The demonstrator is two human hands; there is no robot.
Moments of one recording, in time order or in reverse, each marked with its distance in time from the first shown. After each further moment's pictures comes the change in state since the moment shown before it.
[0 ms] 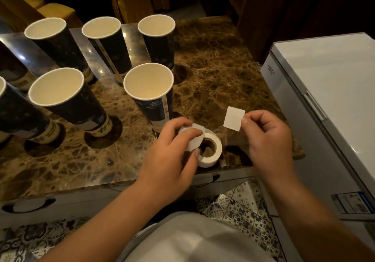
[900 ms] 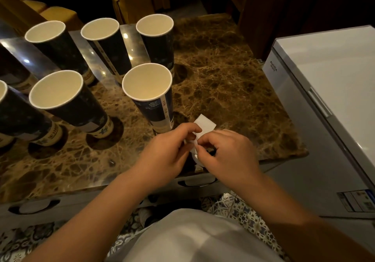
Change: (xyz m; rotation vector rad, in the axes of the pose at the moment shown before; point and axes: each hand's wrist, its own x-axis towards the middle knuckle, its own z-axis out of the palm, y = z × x) left_hand 0.017 -0.026 -0.003 -0.090 -0.249 -0.012; right_hand -0.016 0.022 0.038 -0.570 -0.283 -0.503
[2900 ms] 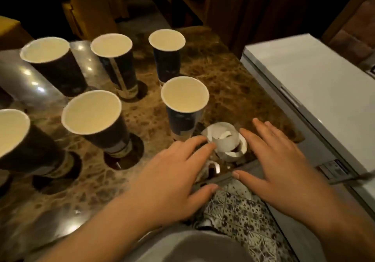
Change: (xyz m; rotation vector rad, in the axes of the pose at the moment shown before) left_hand -0.043 -0.018 -0.091 0.306 -0.285 0.265; right_hand -0.010 -0.109 -0.051 -0.444 -0.448 0.490
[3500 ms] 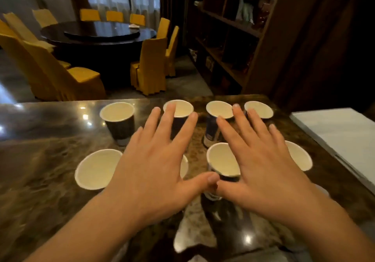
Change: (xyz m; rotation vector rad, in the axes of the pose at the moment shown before) left_hand -0.150 -0.127 -0.168 0.230 0.318 -0.385; right_hand 0.032 -0.270 -0.064 -0.134 0.262 -0.313
